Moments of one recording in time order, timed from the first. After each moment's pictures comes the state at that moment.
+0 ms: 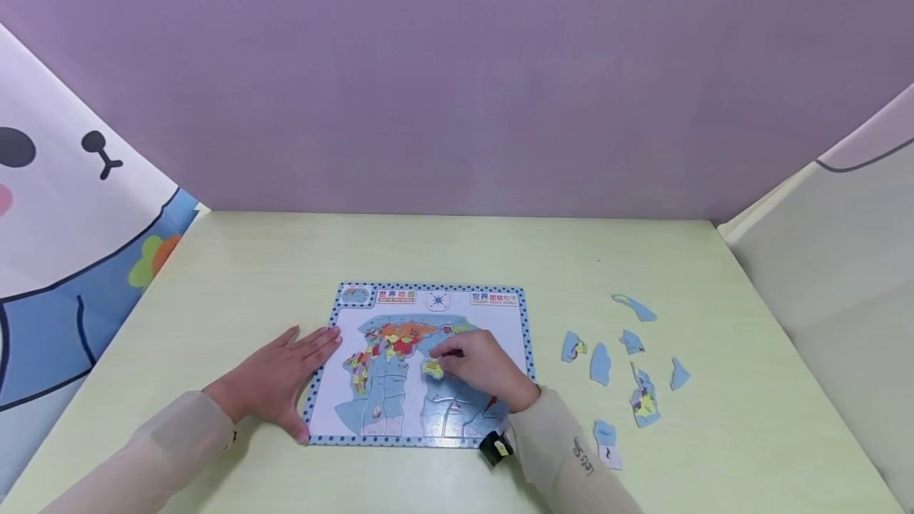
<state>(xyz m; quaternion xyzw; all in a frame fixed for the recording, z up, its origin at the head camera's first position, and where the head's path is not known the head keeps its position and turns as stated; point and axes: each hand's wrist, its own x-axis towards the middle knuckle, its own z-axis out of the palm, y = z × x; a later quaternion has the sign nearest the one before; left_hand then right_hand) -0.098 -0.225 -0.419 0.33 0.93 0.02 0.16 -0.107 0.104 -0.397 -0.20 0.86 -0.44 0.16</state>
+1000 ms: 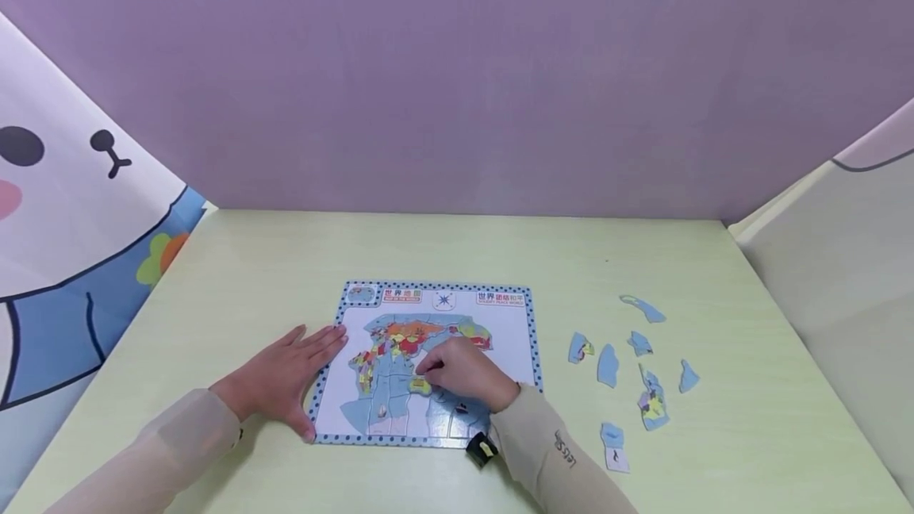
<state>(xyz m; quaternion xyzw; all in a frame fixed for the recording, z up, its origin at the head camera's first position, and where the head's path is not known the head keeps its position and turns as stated) -0.098 -0.225 -0.417 0.33 0.93 0.02 0.16 -0.107 0.076 -0.403 -0.23 0.87 -0.39 0.22</state>
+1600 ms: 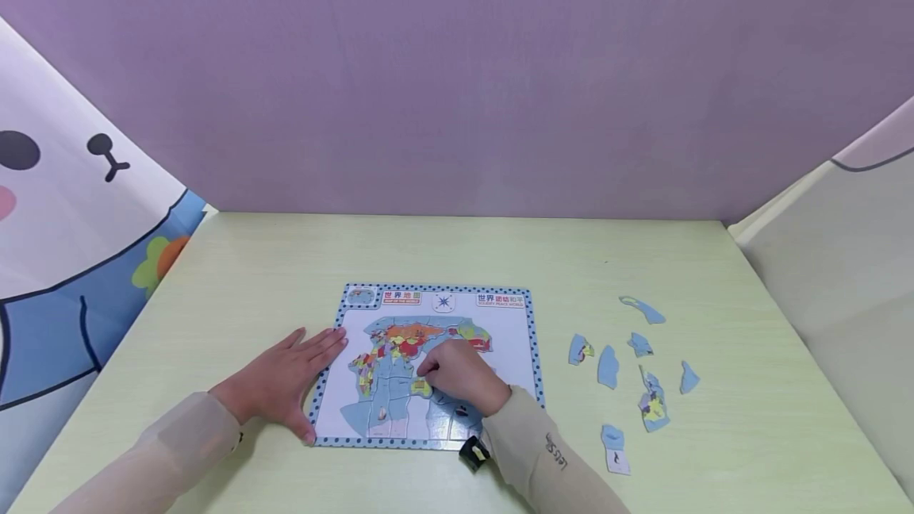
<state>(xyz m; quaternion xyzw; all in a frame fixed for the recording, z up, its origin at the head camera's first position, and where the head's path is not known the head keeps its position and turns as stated) -0.100 -0.225 -0.419 0.33 0.93 0.02 0.17 -0.108 0.069 -0.407 -0.22 0.88 -0.37 0.19</state>
